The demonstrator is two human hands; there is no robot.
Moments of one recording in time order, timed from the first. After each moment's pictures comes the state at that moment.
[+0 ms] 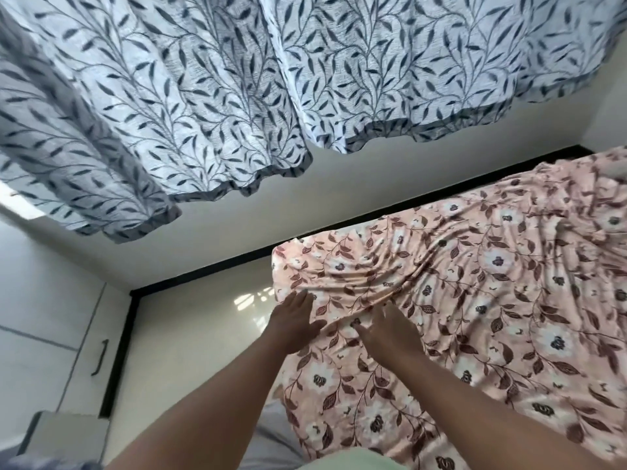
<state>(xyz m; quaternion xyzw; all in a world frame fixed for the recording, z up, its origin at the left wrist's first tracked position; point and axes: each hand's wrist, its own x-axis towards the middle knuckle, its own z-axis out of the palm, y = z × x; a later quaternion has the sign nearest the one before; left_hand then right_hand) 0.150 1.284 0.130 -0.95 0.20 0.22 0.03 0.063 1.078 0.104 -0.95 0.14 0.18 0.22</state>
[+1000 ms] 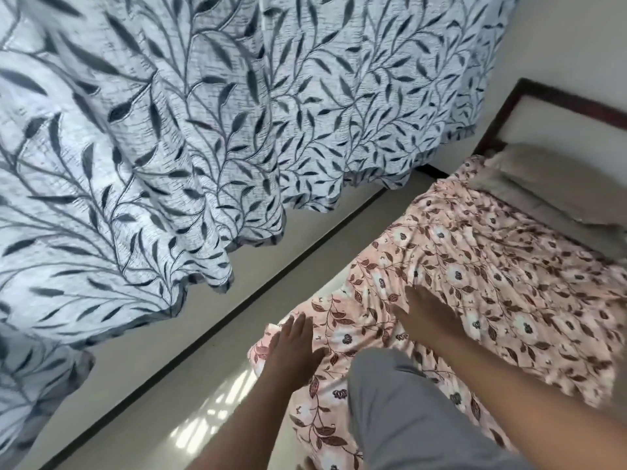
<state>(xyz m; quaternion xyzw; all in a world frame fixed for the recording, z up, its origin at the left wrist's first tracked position) 0.559 1.401 0.119 -0.86 0.44 0.26 -0.07 0.394 1.175 0.188 -0.88 0.44 0.15 0.11</state>
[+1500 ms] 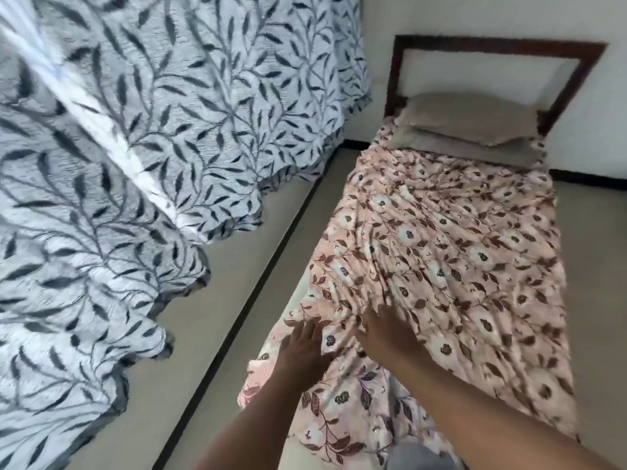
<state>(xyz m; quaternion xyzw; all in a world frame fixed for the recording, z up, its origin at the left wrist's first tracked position) 0.542 1.307 0.101 -0.75 0.60 0.26 0.08 0.364 1.211 0.121 -0.81 0.53 0.11 0.21</state>
